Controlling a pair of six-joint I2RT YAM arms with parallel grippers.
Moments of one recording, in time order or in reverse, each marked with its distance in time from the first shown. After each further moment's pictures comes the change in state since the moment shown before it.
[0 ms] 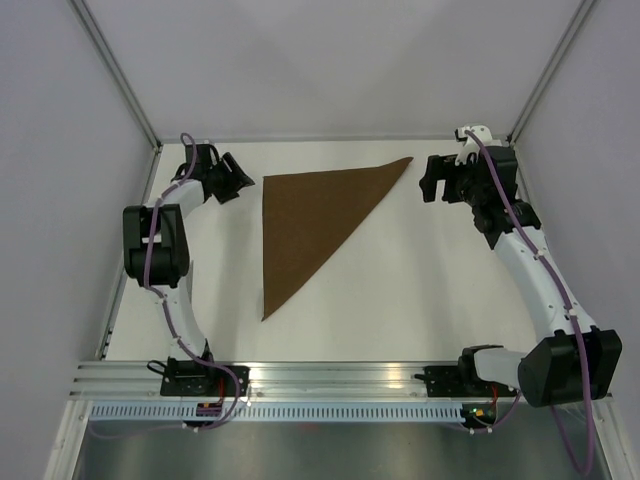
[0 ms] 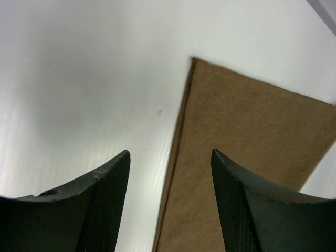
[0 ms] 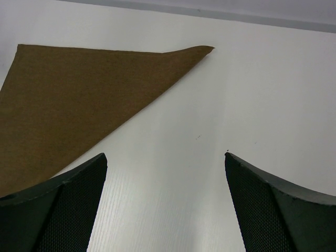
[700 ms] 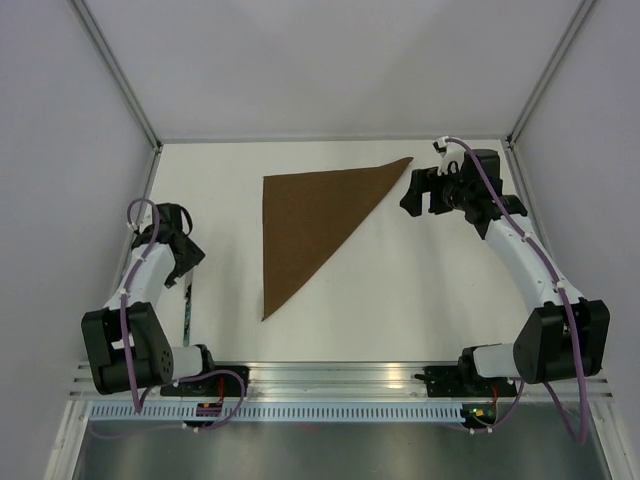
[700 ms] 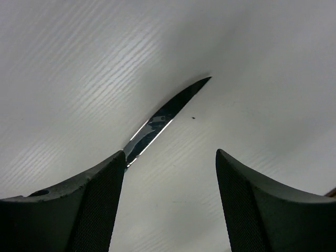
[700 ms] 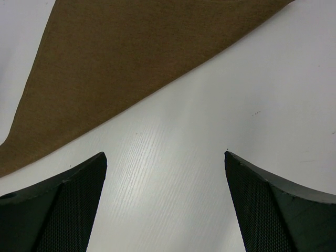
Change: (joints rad) left arm 0.115 -0.769 -0.652 -0.471 -0.630 -0.058; right arm 0.002 0.107 0.000 -0.081 -0.256 0.000
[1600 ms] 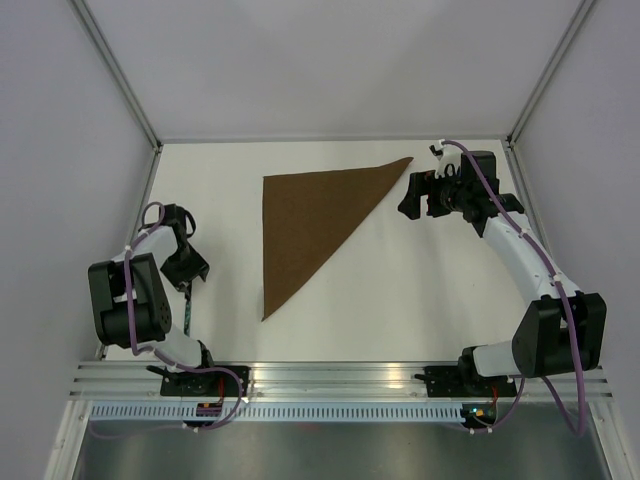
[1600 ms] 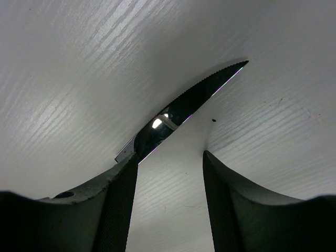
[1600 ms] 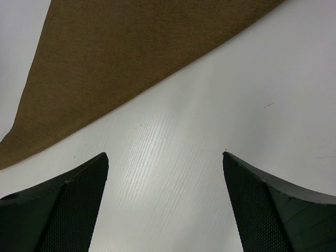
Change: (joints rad) left arm 0.061 0.275 0.063 -0.083 0.119 0.058; right arm 0.000 0.039 0.000 -0.029 -0.038 0.000
